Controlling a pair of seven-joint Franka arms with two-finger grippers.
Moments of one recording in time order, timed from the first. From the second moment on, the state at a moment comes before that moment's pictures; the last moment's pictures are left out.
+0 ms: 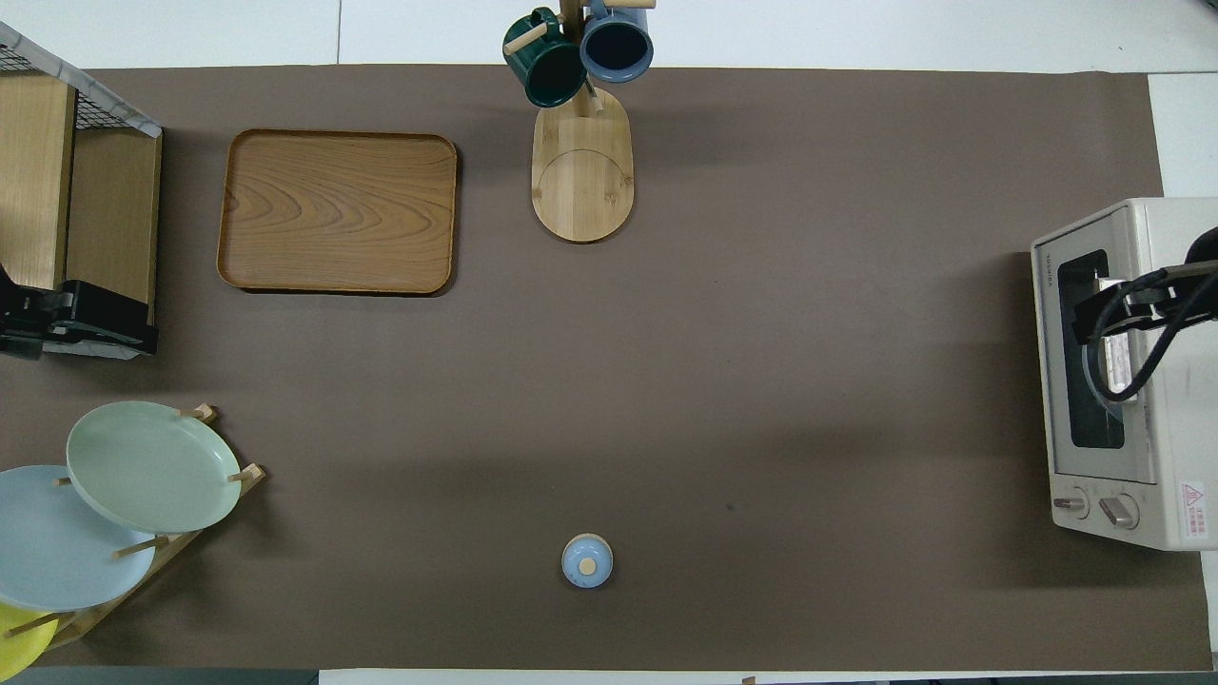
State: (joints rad) left arm -0.06 -0.04 -0.04 -1.56 -0.03 1.40 -0.06; right arm 0.05 0.02 -0.10 -1.63 -0.07 1.49 -0.15
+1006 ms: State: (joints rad) left arm -0.06 -0.04 -0.04 -1.56 -0.03 1.40 -0.06; right arm 0.06 0.02 -0.13 -1.61 -0.07 1.49 -0.11
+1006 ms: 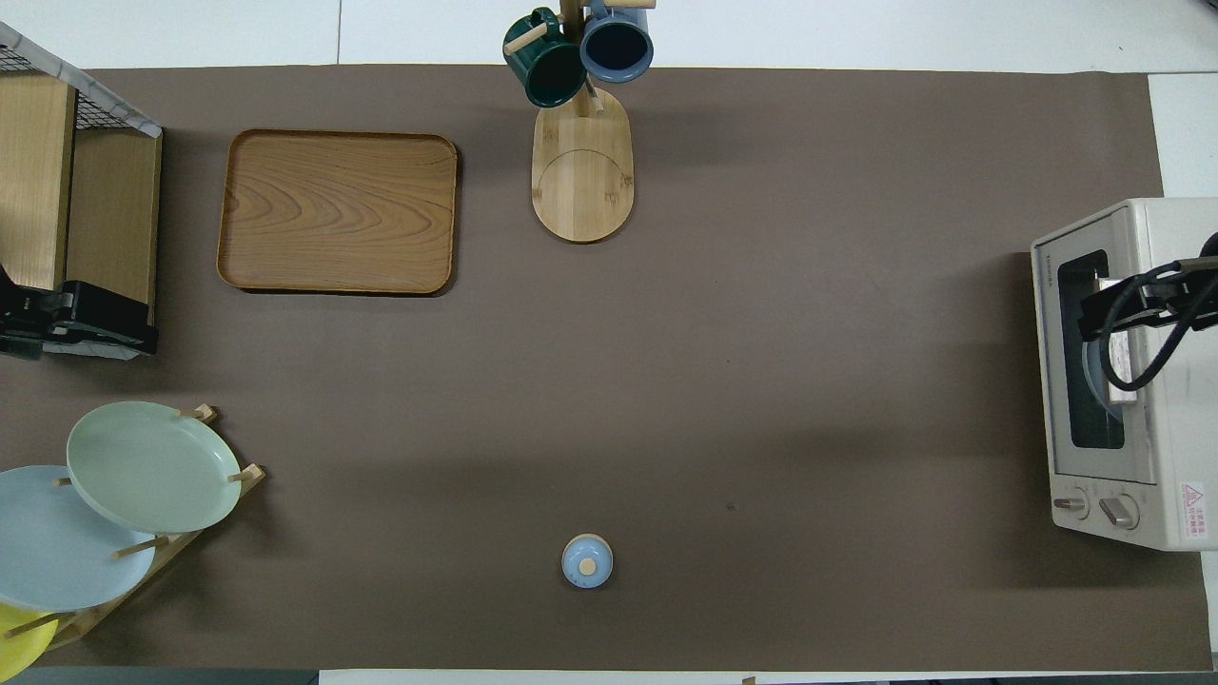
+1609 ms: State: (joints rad) left arm -0.06 -0.04 -0.04 -1.56 -0.03 1.40 -0.06; right arm 0.08 0.00 -0.09 -1.59 -0.07 1.51 -0.03
